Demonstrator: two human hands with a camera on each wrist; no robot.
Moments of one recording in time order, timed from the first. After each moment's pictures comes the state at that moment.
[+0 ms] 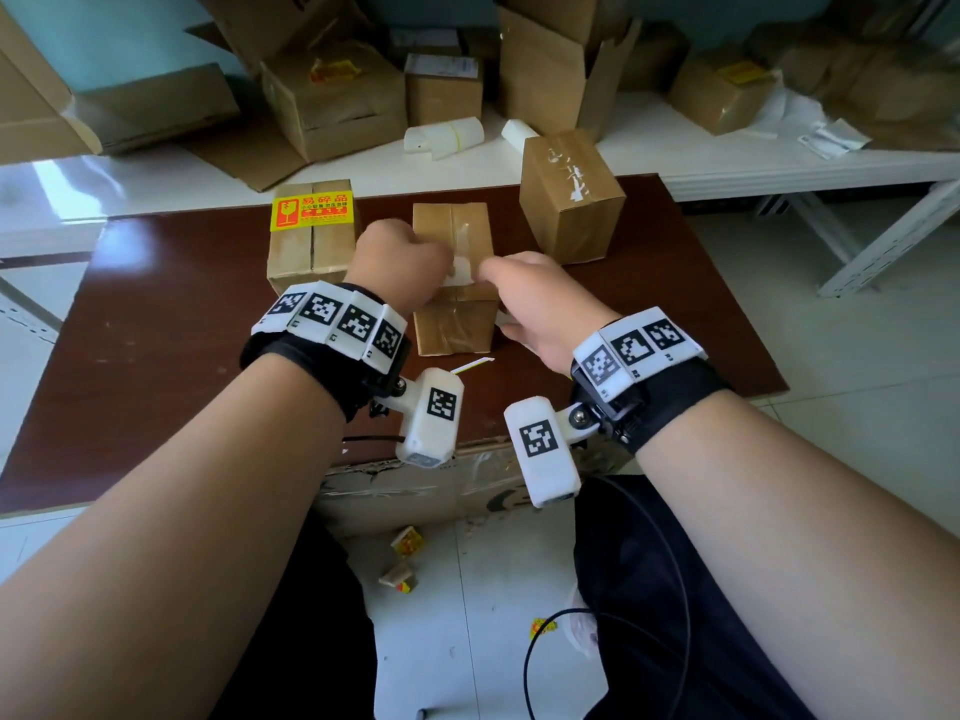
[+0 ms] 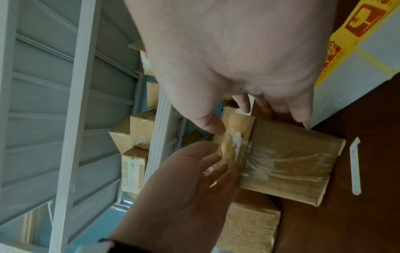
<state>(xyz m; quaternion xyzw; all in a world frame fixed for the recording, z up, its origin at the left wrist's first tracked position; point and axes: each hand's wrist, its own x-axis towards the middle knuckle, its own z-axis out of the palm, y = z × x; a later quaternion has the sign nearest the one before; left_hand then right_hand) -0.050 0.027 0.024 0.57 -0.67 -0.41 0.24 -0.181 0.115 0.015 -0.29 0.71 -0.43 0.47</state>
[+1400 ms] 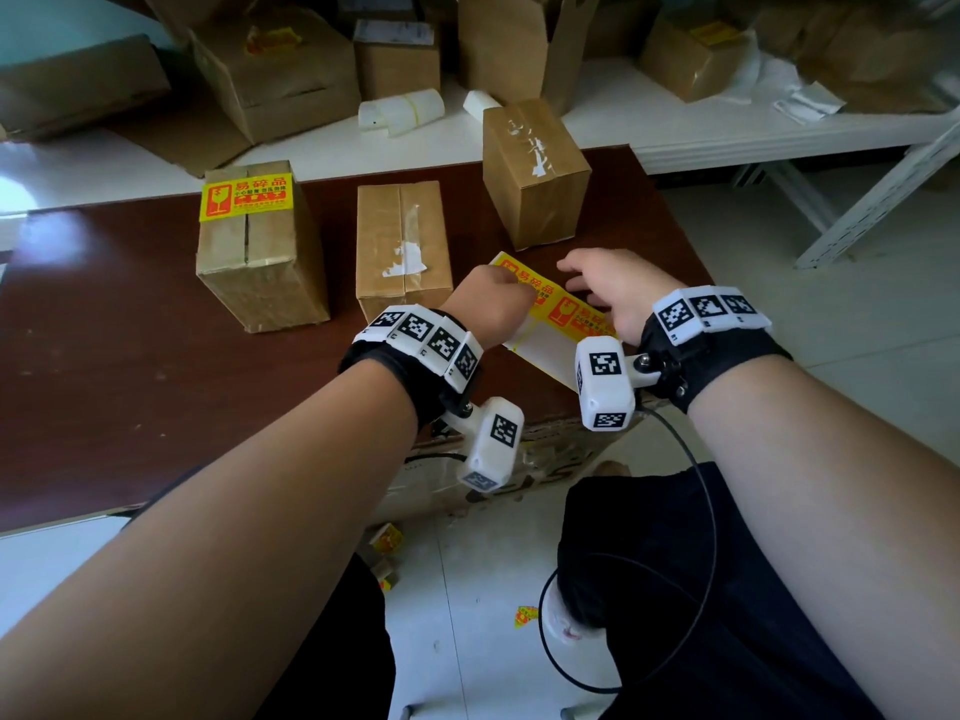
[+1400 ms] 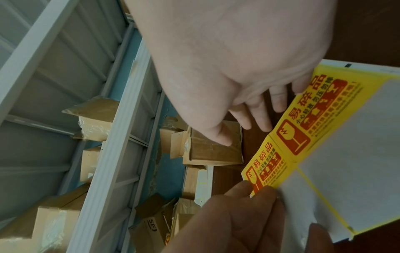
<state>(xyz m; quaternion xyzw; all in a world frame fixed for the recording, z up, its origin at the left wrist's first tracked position) -0.151 0.079 -0.019 0.48 -0.67 -0.56 0.09 -0.301 0.135 -0.014 -0.18 0.80 -0.38 0.42</state>
